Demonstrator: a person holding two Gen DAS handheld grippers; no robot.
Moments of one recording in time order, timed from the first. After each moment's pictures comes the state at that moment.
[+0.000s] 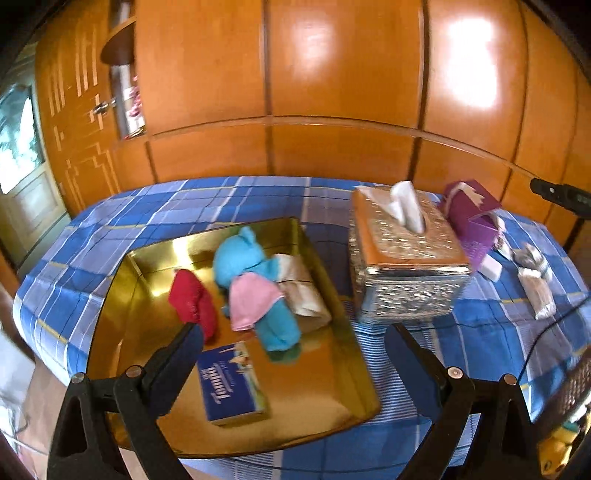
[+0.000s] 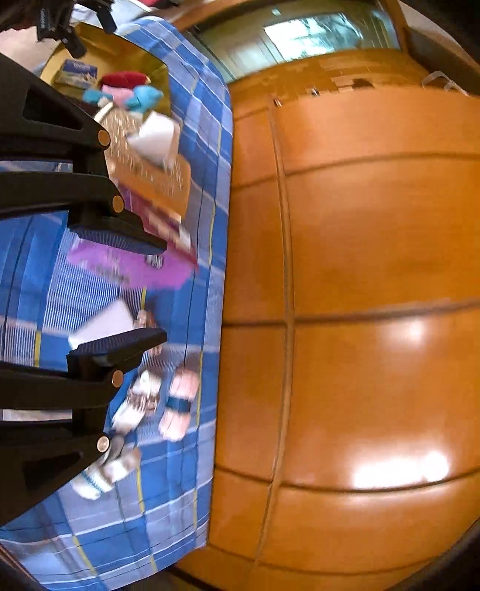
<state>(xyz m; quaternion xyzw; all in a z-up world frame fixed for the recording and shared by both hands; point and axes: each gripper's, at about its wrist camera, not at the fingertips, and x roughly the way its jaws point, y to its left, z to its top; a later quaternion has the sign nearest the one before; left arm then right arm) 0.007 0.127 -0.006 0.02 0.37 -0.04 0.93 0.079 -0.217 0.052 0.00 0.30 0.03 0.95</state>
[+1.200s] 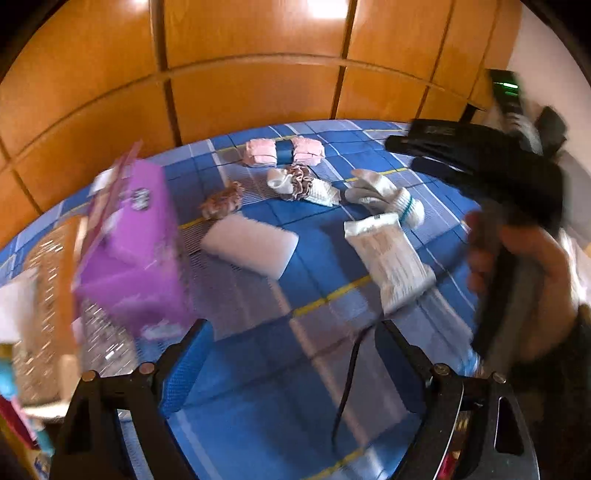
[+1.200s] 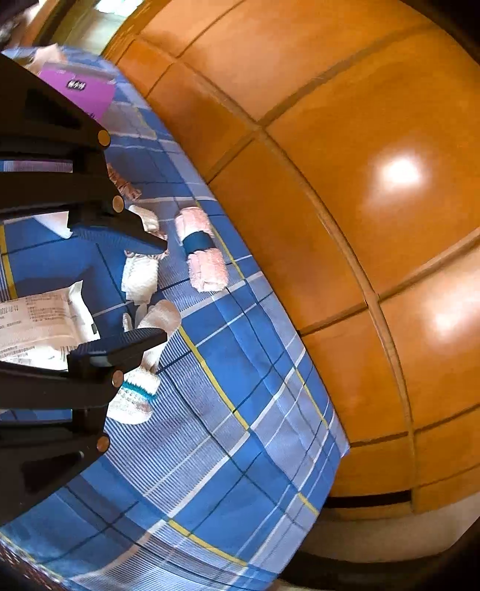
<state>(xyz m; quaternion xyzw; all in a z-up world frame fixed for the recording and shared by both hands) 0.084 -0.179 -0.024 0.11 0.48 -0.30 0.82 0.099 -0.419 -0.010 0.26 0.32 -0.15 0.90</state>
